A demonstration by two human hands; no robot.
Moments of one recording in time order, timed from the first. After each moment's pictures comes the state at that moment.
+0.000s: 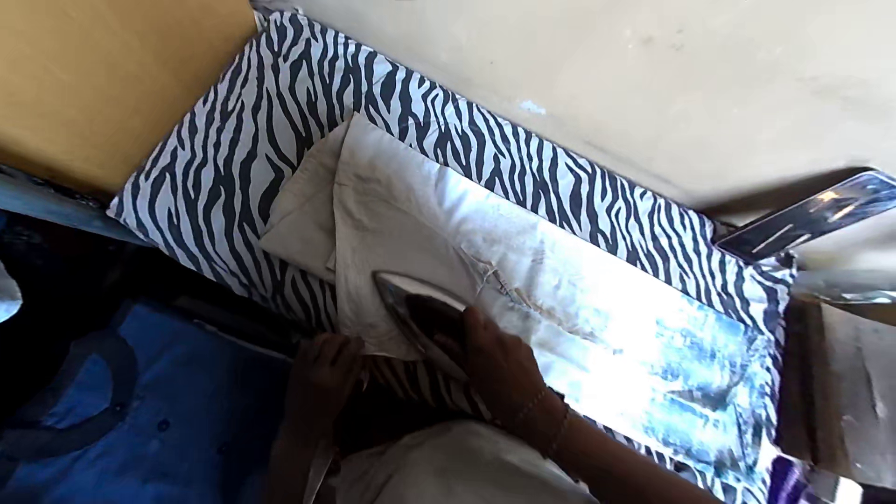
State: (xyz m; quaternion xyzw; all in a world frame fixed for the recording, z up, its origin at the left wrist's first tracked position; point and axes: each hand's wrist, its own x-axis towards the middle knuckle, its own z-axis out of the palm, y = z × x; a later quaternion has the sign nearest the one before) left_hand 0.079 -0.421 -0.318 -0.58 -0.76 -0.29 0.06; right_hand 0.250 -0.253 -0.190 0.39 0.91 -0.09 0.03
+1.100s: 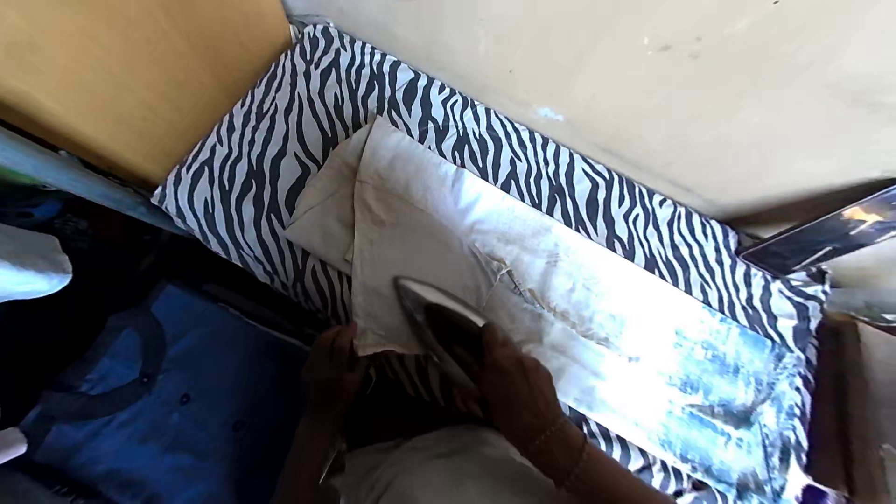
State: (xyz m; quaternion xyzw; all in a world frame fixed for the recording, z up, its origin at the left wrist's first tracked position) left_hand 0.095 -0.425 -0.332 -0.47 -0.81 -0.34 0.11; right_hand 0.266 -0.278 -0.193 0.43 0.90 -0.08 0.03
